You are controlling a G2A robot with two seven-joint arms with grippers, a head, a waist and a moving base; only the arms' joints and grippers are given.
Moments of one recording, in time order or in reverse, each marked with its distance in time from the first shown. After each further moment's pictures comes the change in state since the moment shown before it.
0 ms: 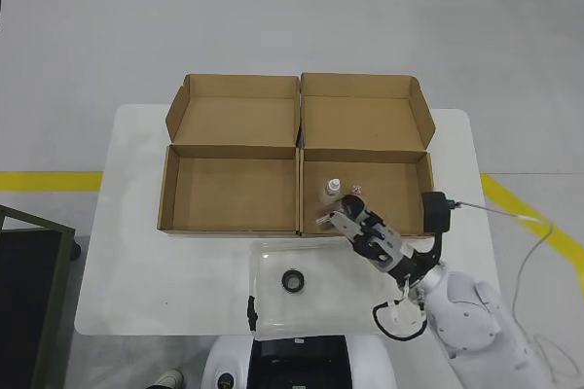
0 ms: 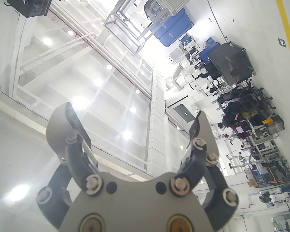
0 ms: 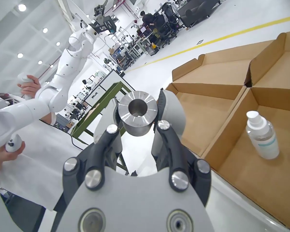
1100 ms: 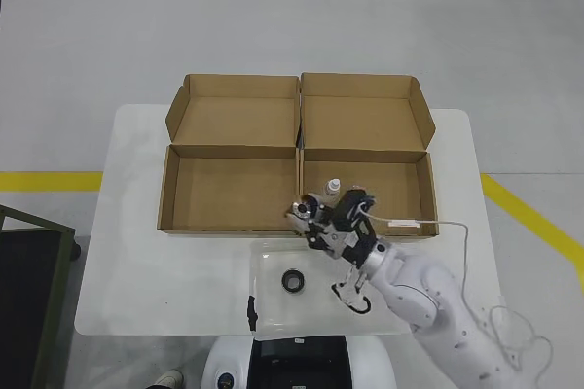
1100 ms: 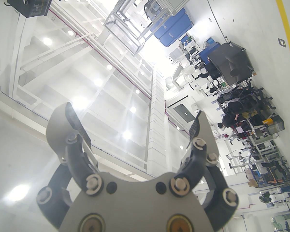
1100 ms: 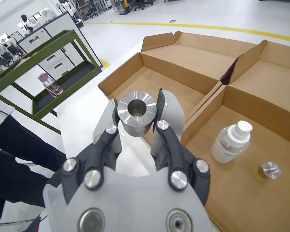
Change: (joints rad) left arm 0.000 0.000 0.000 0.000 0.000 0.000 0.000; right arm 0.254 -0.057 -0.261 0.162 -0.614 0.161 0.020
